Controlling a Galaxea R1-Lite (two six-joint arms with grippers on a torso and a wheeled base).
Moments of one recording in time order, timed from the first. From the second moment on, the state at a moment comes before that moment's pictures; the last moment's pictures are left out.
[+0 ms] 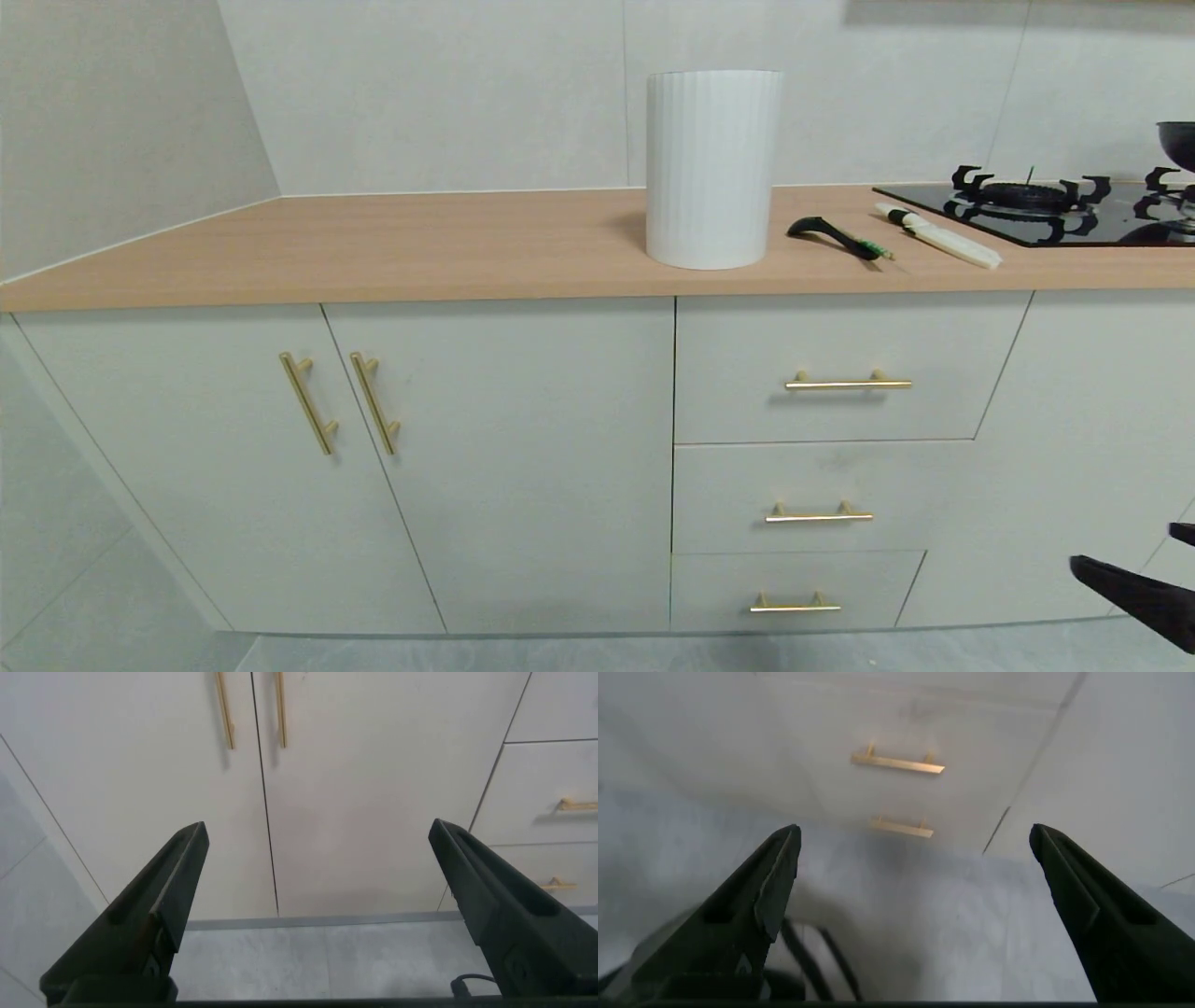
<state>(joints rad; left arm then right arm) 0.00 0.00 0.00 0.00 -0.02 0.01 0.14 0.96 -0.42 -0.07 0.08 -0.02</state>
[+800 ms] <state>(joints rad) 0.00 0.00 0.00 0.00 -0.02 0.01 0.17 1.90 -0.66 -0.57 0.07 0.02</state>
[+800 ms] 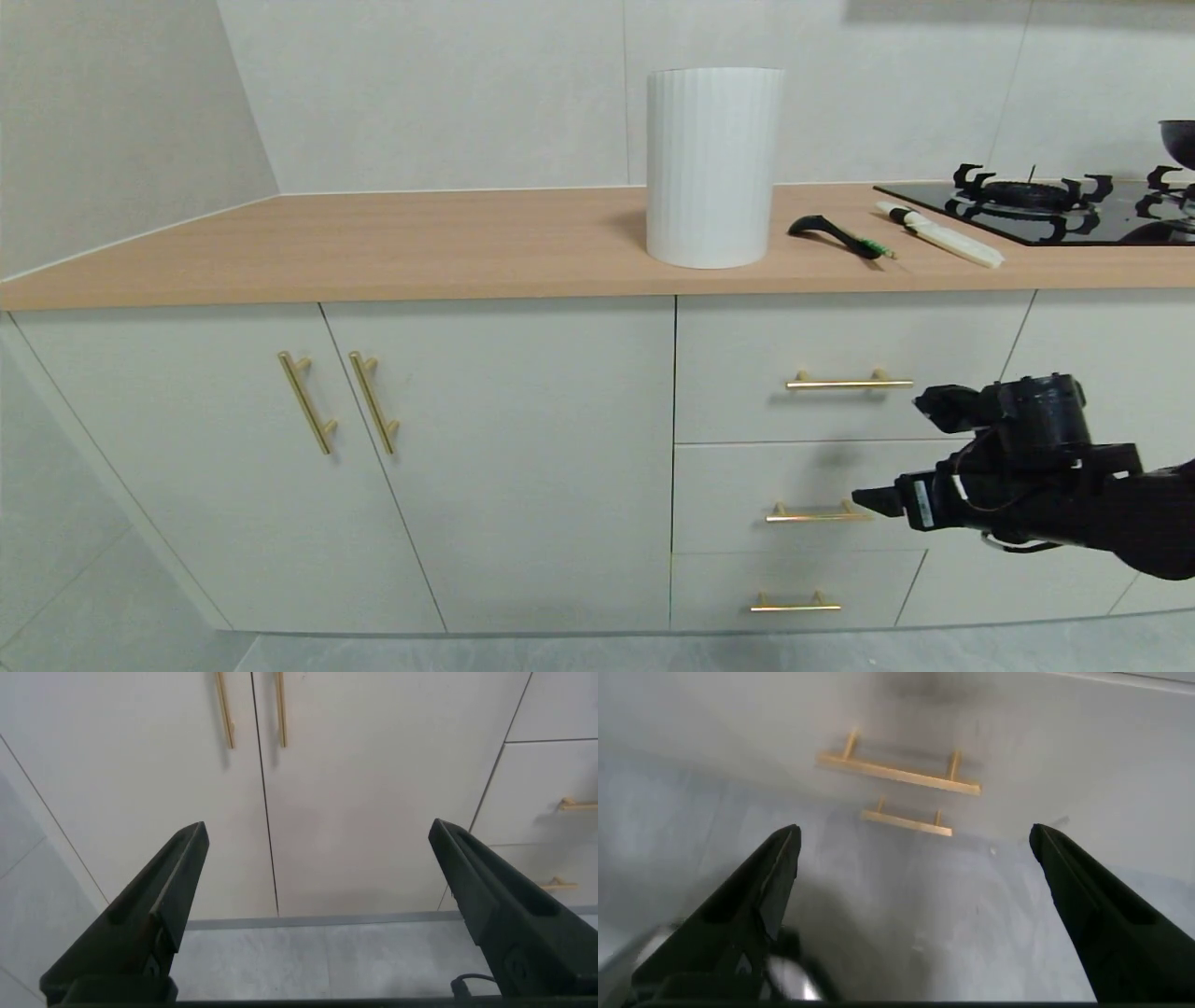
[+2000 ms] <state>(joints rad) 0.00 0.00 0.00 0.00 -0.02 0.01 0.22 2.47 -0.74 -1.17 -0.13 0.16</state>
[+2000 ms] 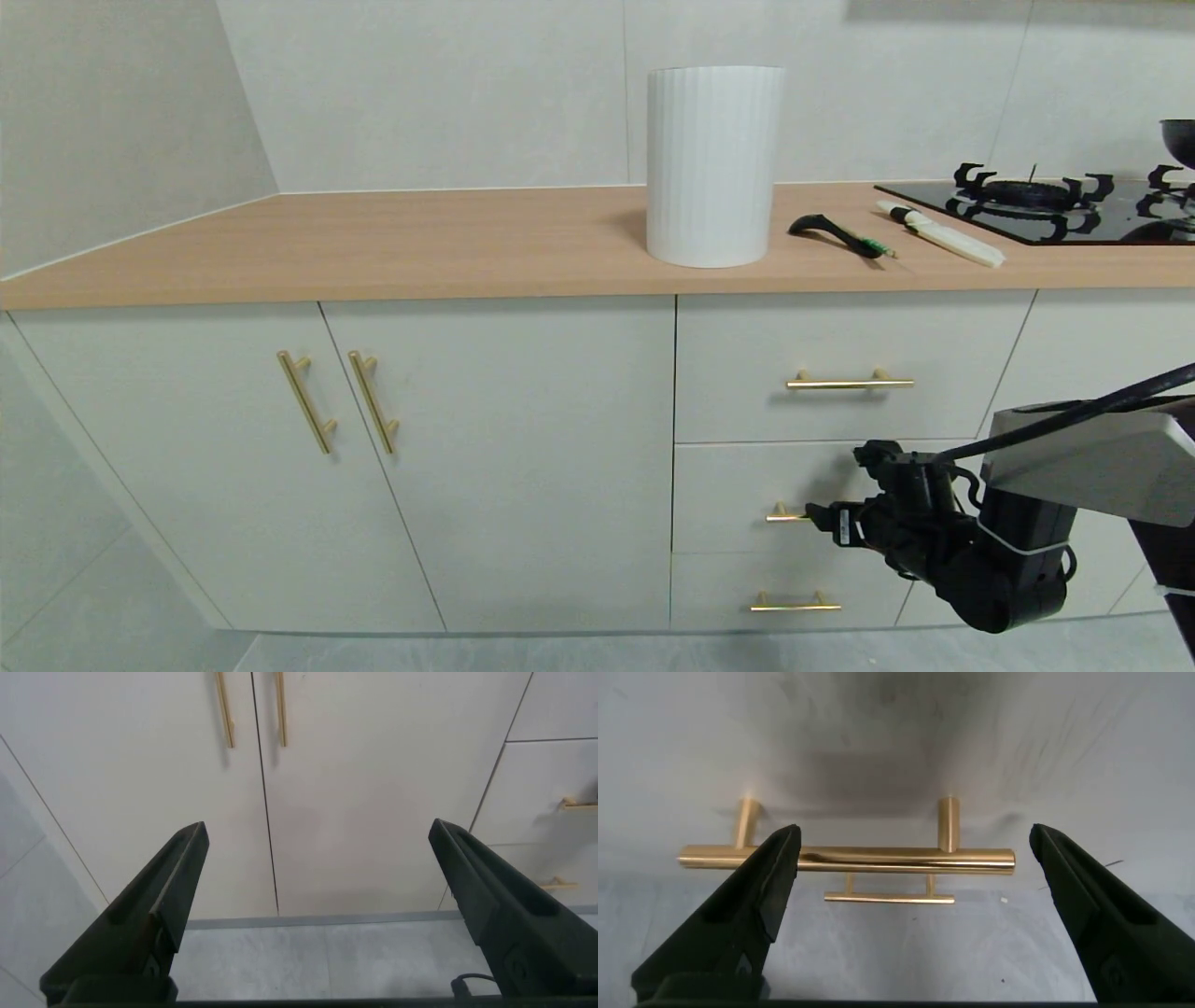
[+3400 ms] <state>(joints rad) 0.00 0.00 0.00 0.00 -0.02 0.01 0.22 2.39 -0.65 -1.02 -0.12 0.13</state>
